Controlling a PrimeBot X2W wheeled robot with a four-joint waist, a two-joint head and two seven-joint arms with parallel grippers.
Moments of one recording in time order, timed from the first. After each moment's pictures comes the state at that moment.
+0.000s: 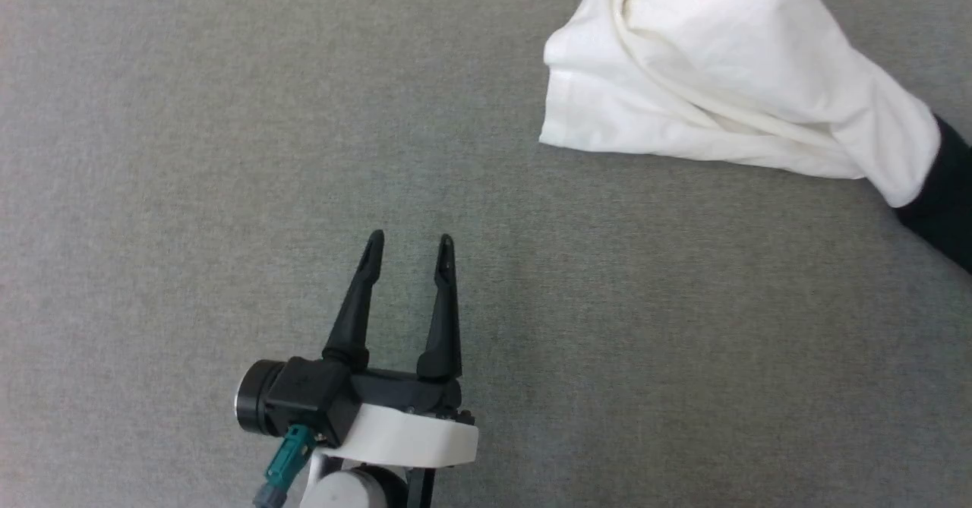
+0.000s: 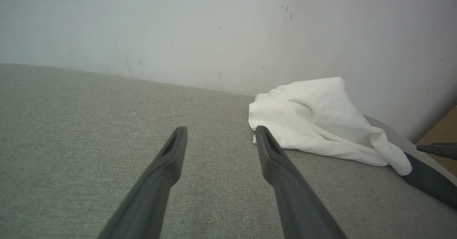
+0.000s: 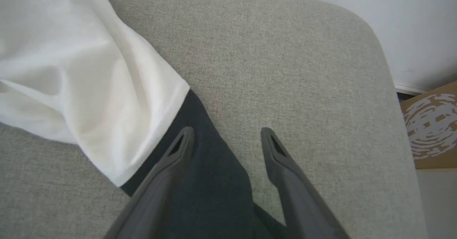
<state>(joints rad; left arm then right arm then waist) -0.07 0.07 -0.38 -0.17 -0.24 0.20 -0.25 -0.44 -0.58 -0.06 0.25 0.41 0.13 0.46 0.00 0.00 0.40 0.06</state>
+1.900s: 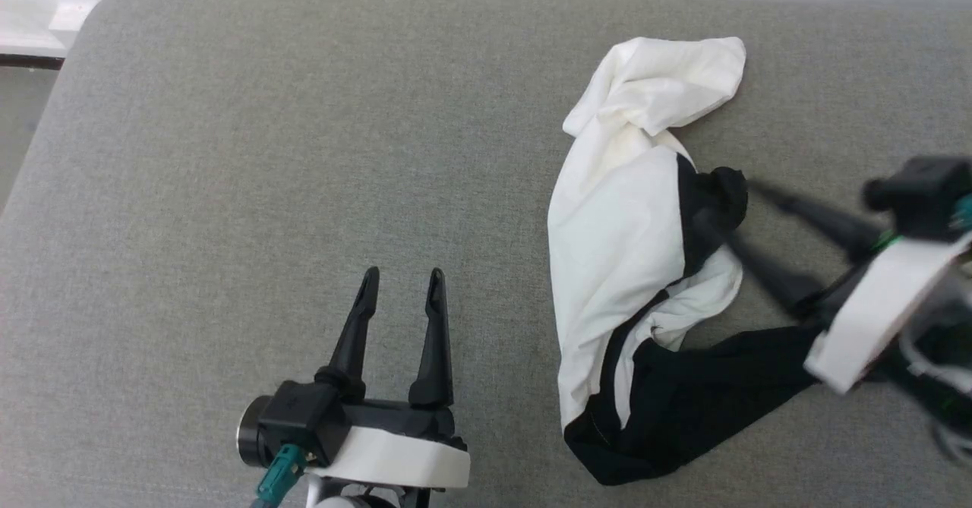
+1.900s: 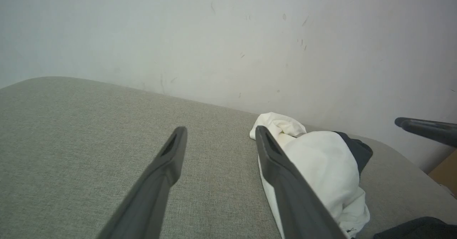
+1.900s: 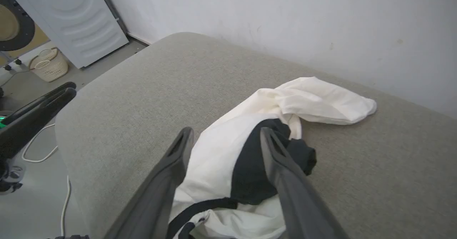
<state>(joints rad) -0.01 0.06 -0.36 -0.14 -0.29 0.19 -0.26 -0.34 -0.59 0.39 -0.21 0.79 0.13 0.35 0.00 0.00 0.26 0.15</state>
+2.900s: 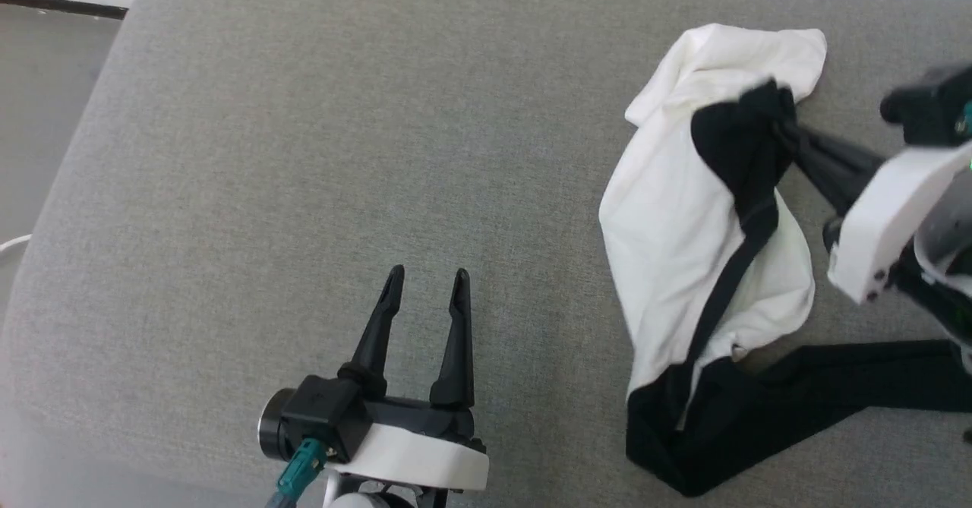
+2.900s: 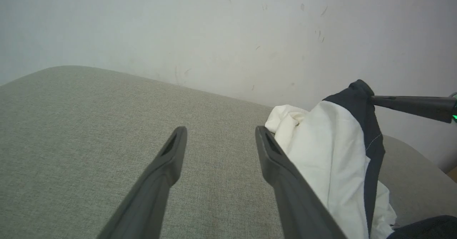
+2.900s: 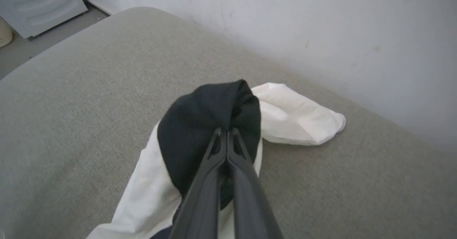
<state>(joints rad) -0.03 0.06 -0.40 -0.13 -0.30 0.19 -0.26 -0.51 -0.56 0.31 -0.02 0.63 0.13 0.48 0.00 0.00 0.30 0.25</state>
